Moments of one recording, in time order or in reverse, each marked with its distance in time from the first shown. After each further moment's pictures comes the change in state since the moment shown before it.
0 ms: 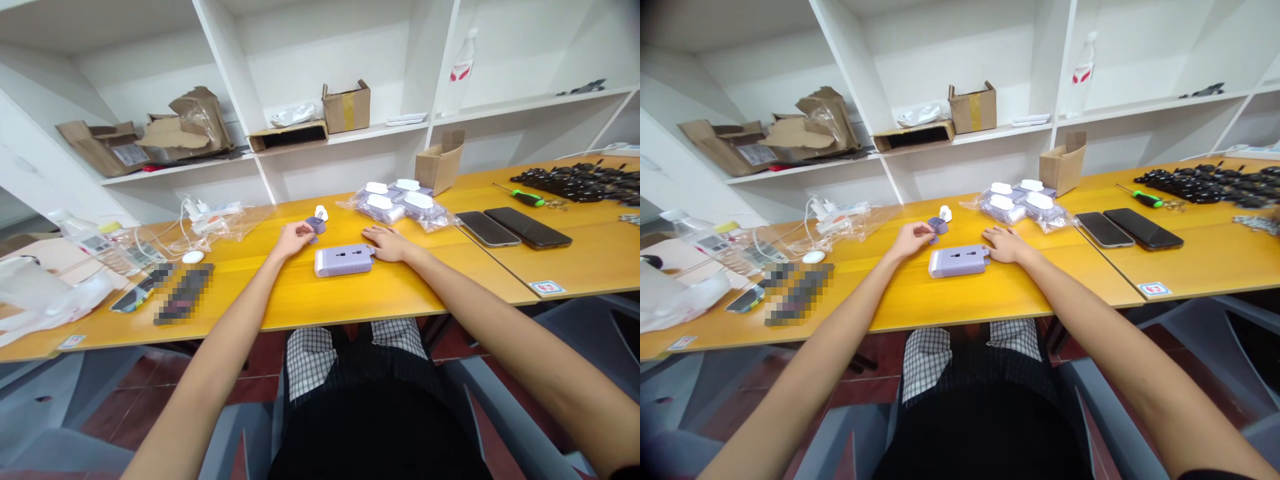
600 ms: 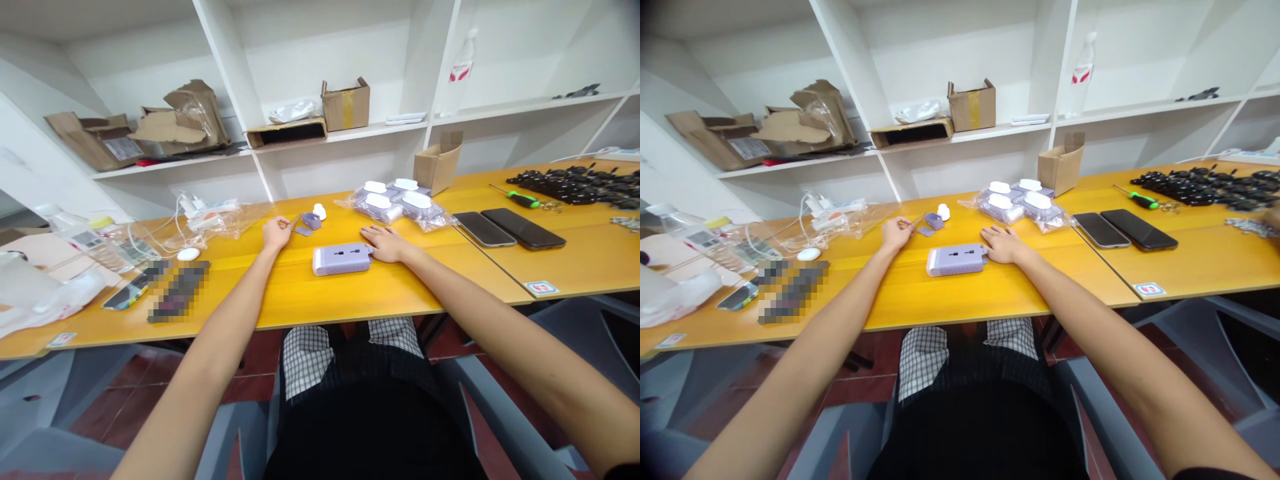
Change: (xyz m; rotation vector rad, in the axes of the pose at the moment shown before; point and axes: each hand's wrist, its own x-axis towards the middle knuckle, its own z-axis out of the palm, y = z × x) left_hand 0.022 -0.027 -0.023 0.256 0.398 -0.212; right_hand -0.002 -0.002 0.000 -0.026 -0.062 0.034
